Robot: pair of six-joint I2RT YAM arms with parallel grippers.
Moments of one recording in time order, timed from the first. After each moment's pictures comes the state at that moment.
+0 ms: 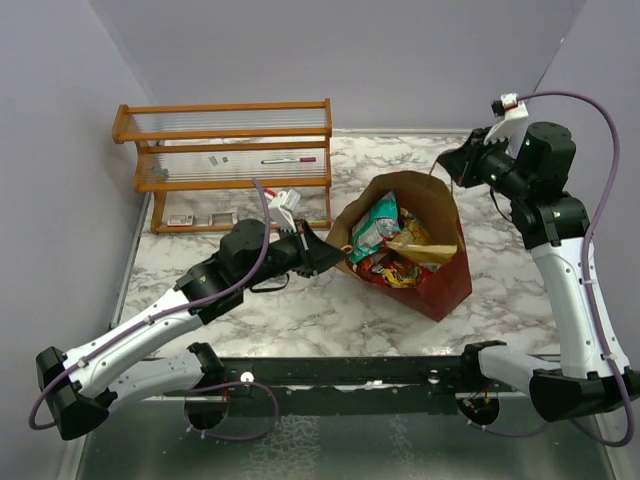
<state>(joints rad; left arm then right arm) -0.89 0.96 0.93 -0.14 0.12 -0.85 0.14 1.16 1.46 -0.57 -0.30 0.16</state>
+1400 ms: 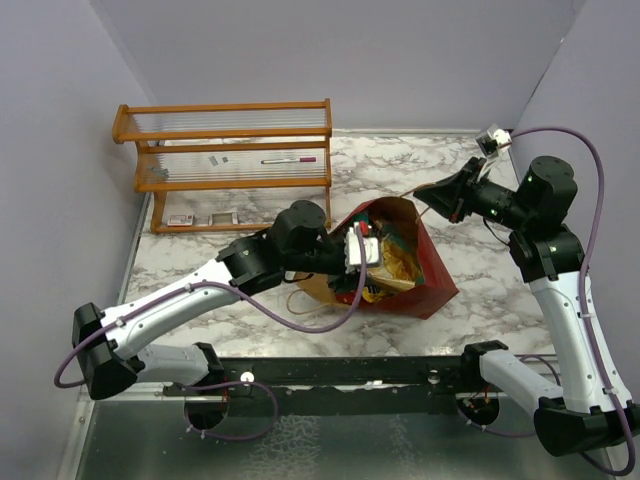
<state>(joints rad) -0.99 1.19 1.15 -0.33 0.46 0.33 0.14 0.95 1.19 -0.35 -0.79 0.21</state>
